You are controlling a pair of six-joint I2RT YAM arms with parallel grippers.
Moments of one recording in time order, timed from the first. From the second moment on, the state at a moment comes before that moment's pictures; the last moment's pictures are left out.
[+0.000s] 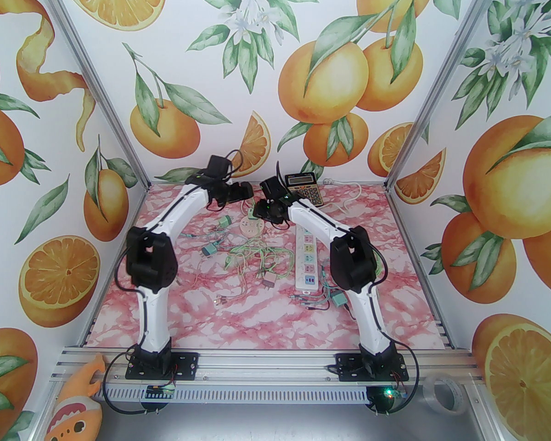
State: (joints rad) left arm -0.28 2.03 1.85 -0.69 0.21 -0.51; right arm 0.59 2.29 2.08 -0.70 0.01 0.74
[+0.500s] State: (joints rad) left arm -0.16 1.88 1.49 -0.55 0.31 -0.57; right arm 0.67 2.56 2.41 -0.86 0.26 0.71
